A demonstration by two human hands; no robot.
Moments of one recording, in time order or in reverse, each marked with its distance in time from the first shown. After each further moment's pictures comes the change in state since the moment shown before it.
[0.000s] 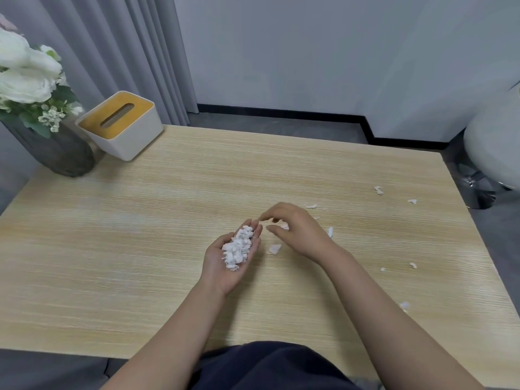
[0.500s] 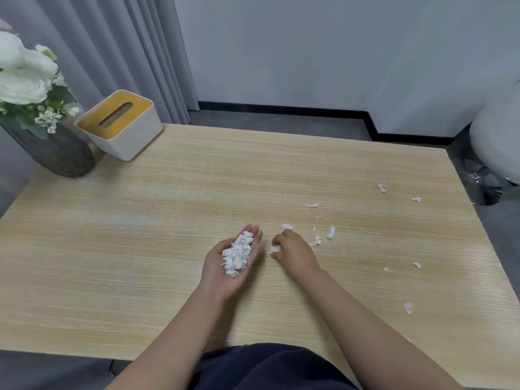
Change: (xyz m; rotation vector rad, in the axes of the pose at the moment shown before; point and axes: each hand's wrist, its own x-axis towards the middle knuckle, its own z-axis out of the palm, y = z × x) left_hand -0.006 -0.002 -0.010 0.047 -0.076 -0.034; right_hand -0.012 0.057 0.075 -0.235 -0.096 0.380
